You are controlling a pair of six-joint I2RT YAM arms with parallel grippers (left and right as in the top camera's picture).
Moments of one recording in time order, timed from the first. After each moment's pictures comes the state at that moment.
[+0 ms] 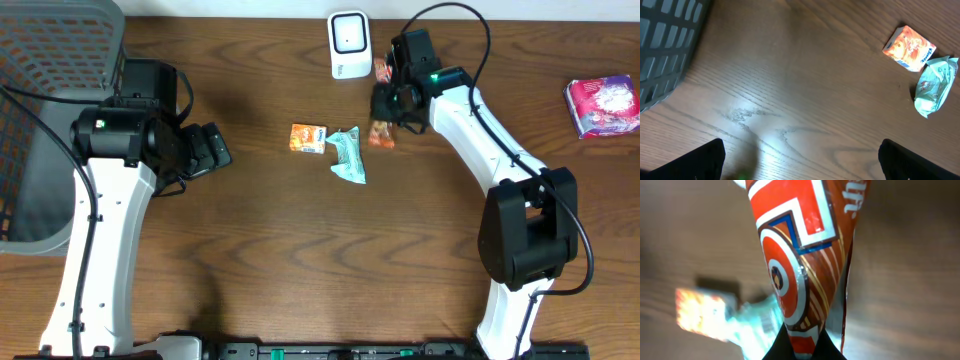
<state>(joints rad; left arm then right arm) -0.04 1.45 1.49 -1.33 0.02 -0.46 0.31 2.05 1.66 -0.67 -0.12 0.38</state>
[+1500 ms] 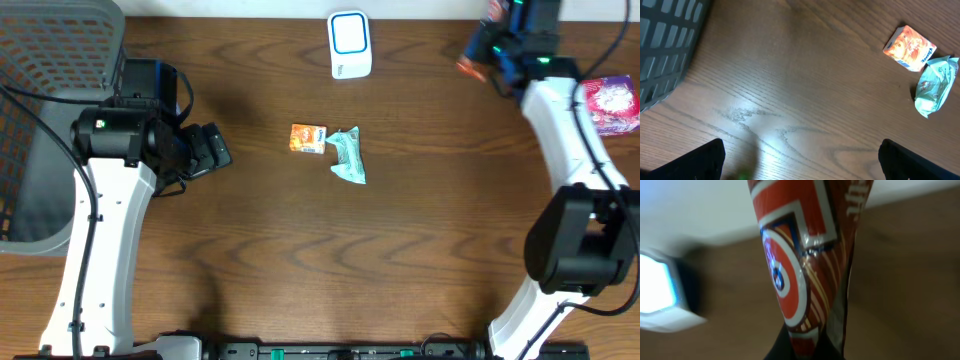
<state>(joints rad) -0.04 1.45 1.49 -1.33 0.02 -0.46 -0.07 1.98 1.69 -0.45 -0.06 0.18</state>
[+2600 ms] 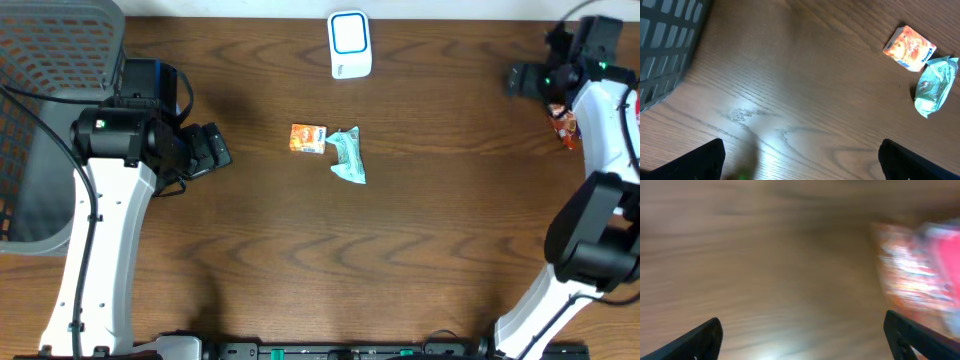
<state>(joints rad) -0.04 1.45 1.49 -1.33 0.02 -0.46 -0.24 2.02 1.73 -0.69 -0.22 -0.01</state>
